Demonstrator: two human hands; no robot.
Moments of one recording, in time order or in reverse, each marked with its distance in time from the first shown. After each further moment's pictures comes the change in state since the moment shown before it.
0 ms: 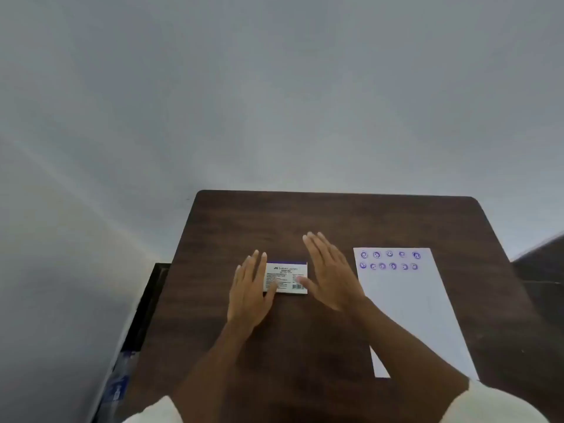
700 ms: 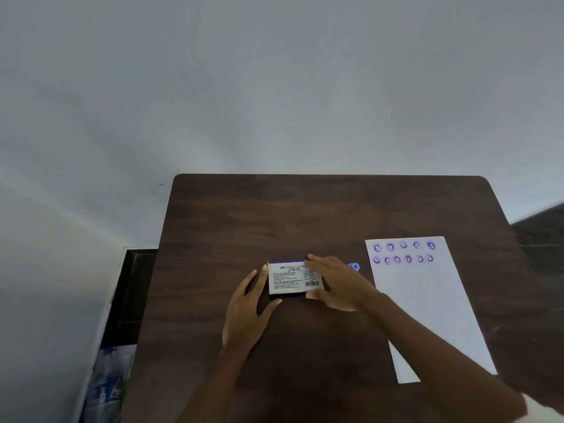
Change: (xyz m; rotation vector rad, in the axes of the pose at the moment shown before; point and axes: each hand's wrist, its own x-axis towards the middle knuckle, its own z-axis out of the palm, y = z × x) left_hand 0.000 -0.062 0.053 -0.348 -0.074 -0.075; right_hand 0.031 0.024 0.046 0.114 -0.583 0.203
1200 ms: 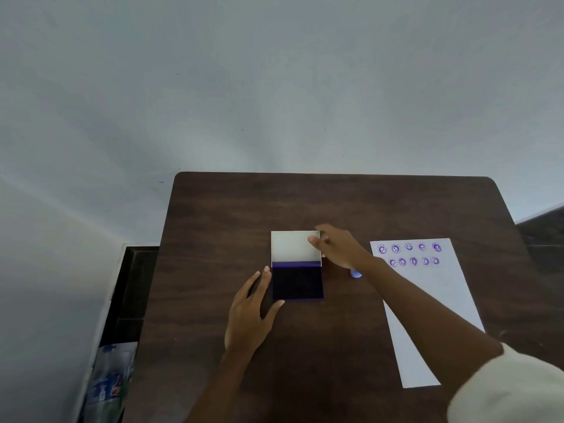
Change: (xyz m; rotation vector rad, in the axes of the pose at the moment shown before) left_hand 0.002 -0.001 0.000 0.041 -0.031 0.017; right_hand 0.054 -0.001 -0.051 0.332 0.126 0.206
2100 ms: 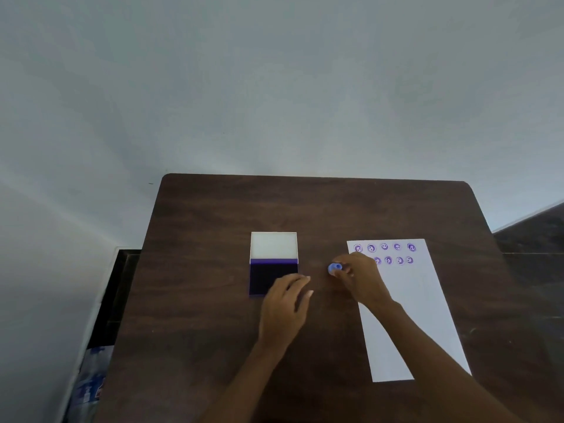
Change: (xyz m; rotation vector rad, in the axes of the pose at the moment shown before) left_hand -0.004 0.128 0.029 -0.191 0.147 0.205; right_hand -0.086 0.066 -0.006 -0.024 0.323 0.031
